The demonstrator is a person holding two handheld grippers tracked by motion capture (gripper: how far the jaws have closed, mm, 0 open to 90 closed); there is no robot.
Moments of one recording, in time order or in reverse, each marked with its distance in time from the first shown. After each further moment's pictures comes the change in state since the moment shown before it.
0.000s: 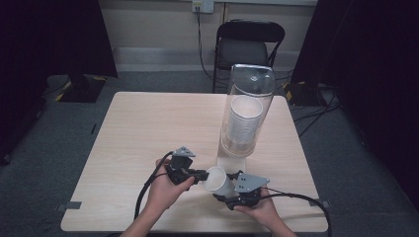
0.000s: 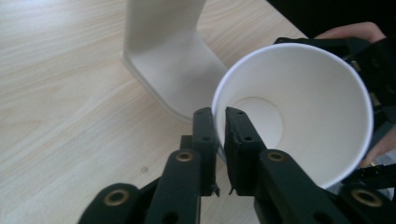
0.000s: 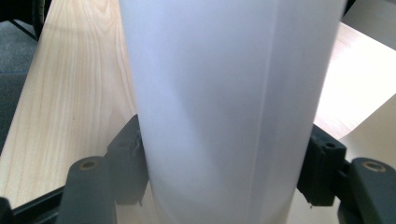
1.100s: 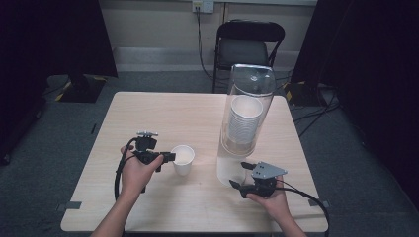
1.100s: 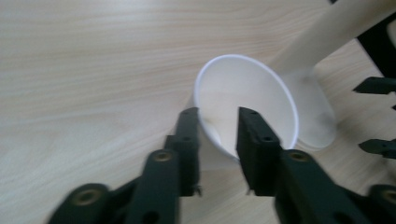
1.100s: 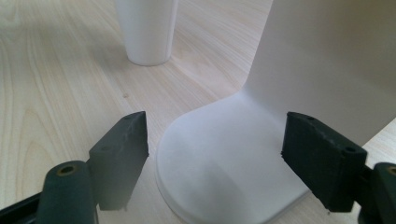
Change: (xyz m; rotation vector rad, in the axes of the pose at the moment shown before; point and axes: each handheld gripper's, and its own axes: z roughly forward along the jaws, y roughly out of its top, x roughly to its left) left arm 0.078 0.000 -0.054 -0.091 0.214 -0.189; right arm -0.034 -0.017 -0.030 0.035 -0.196 0.186
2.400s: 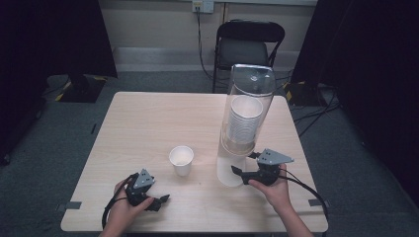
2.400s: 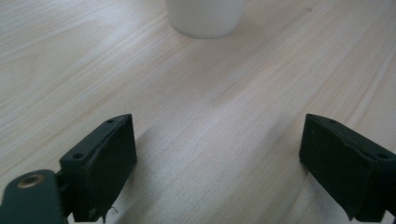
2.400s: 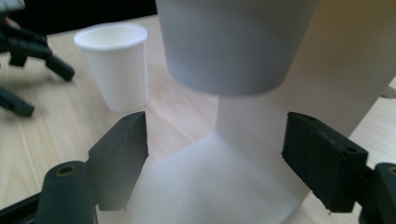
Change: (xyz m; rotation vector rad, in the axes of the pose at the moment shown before) left arm 0.026 -0.114 0.013 0.017 0.040 0.462; right arm -0.024 0.026 -0.002 -0.103 -0.037 0.113
